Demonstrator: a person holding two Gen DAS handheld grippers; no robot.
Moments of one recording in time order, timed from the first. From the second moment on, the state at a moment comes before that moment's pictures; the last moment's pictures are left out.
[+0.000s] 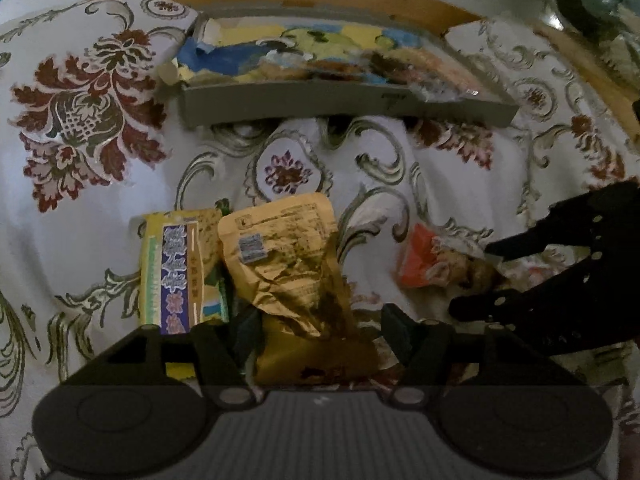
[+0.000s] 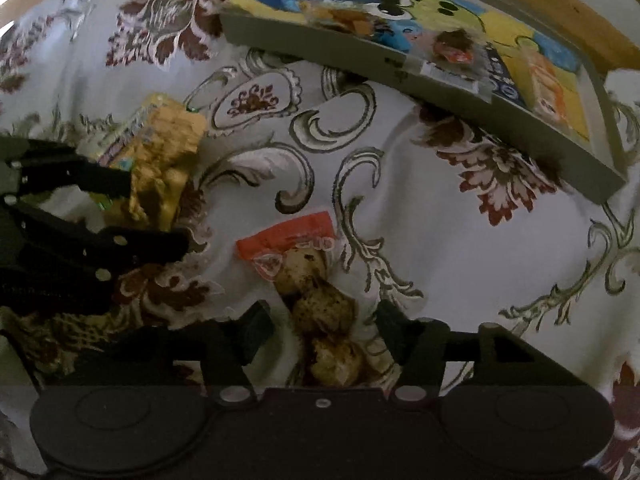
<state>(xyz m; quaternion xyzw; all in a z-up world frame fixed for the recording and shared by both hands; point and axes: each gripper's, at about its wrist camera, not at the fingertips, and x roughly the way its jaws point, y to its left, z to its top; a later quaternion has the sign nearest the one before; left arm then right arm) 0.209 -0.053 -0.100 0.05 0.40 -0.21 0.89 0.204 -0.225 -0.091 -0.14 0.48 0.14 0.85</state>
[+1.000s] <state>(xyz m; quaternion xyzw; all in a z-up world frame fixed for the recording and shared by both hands) 0.195 -0.061 -0.086 0.01 0.38 -0.21 0.90 0.184 -0.209 -0.085 -0.23 0.40 0.14 0.88</state>
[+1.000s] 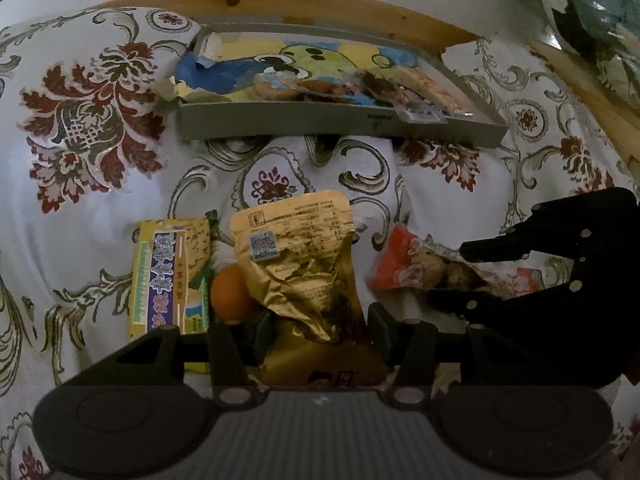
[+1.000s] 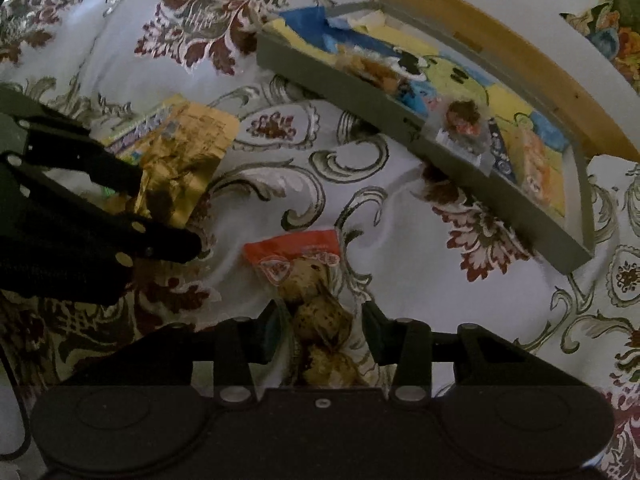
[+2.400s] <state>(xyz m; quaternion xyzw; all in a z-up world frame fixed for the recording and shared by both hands) 0.172 -0.048 -0.050 -0.03 0.35 -0.19 0.91 0.126 -0.188 -0.065 -0.33 0.32 0.10 0.88</state>
